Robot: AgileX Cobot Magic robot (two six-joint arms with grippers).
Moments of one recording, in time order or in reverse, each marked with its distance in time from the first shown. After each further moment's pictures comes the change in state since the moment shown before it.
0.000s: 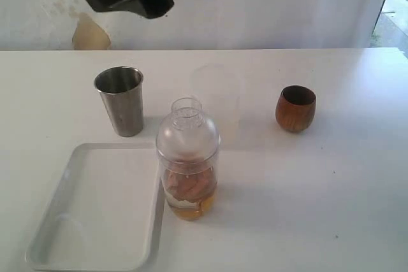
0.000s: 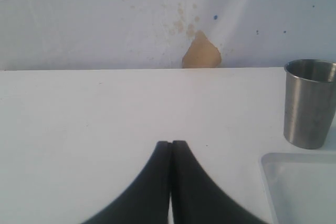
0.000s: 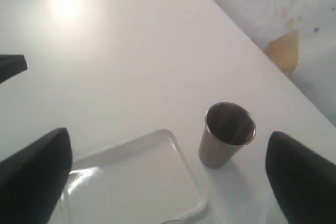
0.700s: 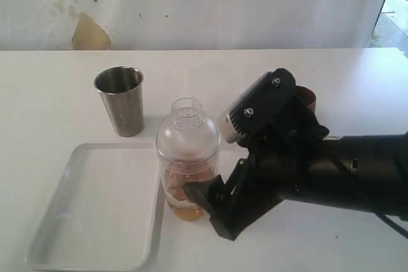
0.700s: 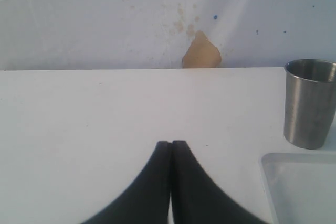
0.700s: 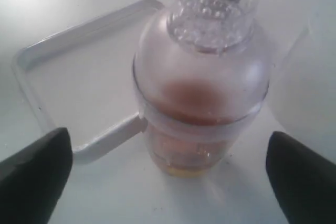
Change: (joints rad) left arm 0.000 0.000 0.000 0.000 0.000 0.000; right arm 0.000 -0.147 0.912 0.929 -0.593 -0.891
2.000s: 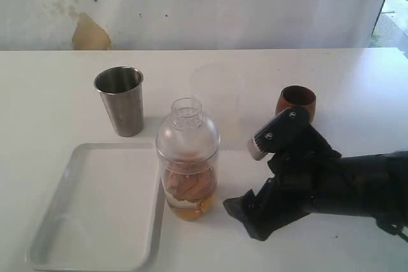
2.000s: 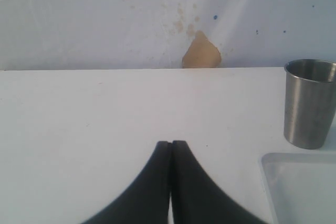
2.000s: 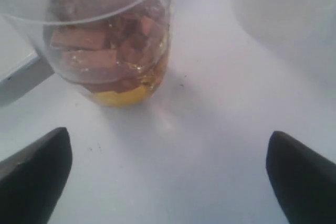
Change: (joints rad) left arm 0.000 0.000 0.000 0.000 0.000 0.000; right arm -0.211 0.187 0.087 0.390 0.081 -0.445
